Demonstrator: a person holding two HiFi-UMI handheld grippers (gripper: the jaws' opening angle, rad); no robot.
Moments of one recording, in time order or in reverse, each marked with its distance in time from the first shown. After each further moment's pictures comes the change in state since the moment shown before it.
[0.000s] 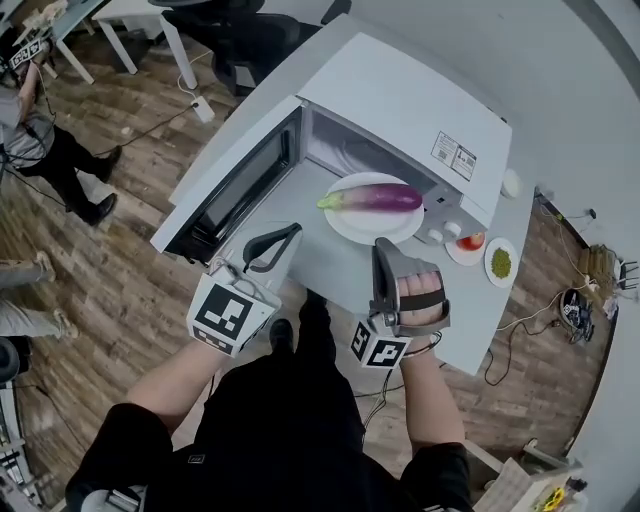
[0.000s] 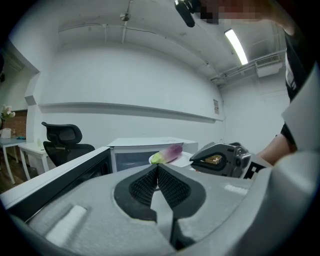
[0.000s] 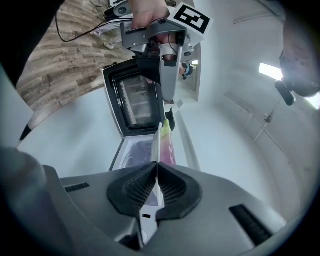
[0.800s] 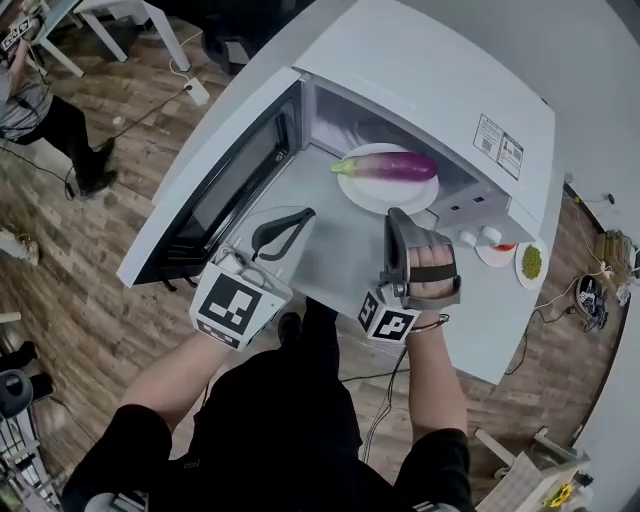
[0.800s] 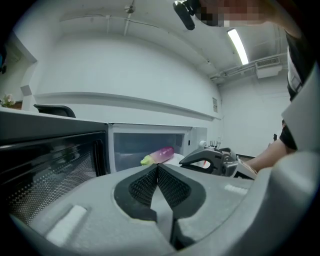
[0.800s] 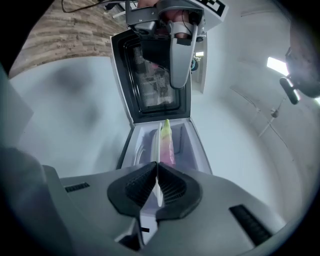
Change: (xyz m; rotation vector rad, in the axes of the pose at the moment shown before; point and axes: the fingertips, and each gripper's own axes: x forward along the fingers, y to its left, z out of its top) left arm 0.063 0.034 -0.064 -0.017 0.023 -0.048; right arm 0.088 0.081 -0.028 -0.005 0.084 0.012
